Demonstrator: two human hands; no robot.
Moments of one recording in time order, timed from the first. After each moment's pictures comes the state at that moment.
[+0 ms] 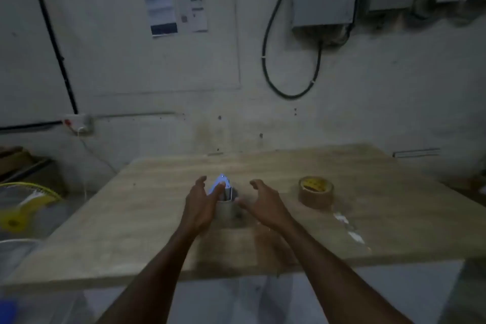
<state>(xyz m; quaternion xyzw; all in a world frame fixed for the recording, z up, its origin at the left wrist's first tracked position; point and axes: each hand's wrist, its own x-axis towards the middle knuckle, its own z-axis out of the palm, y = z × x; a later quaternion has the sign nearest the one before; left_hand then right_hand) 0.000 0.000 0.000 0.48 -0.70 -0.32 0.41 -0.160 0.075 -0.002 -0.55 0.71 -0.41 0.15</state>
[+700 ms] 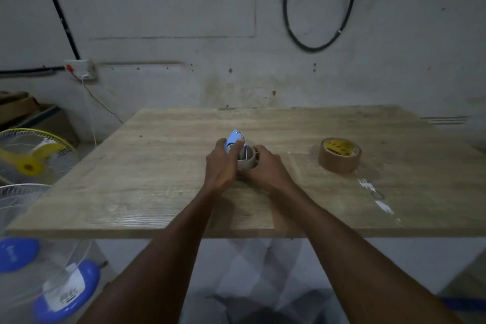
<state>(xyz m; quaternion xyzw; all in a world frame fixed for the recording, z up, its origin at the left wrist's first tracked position) -0.024 0.001 -0.014 0.48 -0.66 -0.38 0.43 -0.138 0.043 -0.028 -0.53 0.70 -0.43 0.21</state>
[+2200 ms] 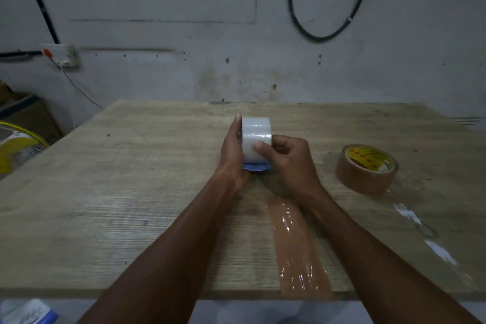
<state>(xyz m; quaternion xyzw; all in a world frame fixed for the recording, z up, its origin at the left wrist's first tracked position) -0.099 -0.079 -0.030 0.30 -0.41 -0.75 0.43 -0.197 -0.008 -0.040 -0.53 0.50 -0.64 0.24</state>
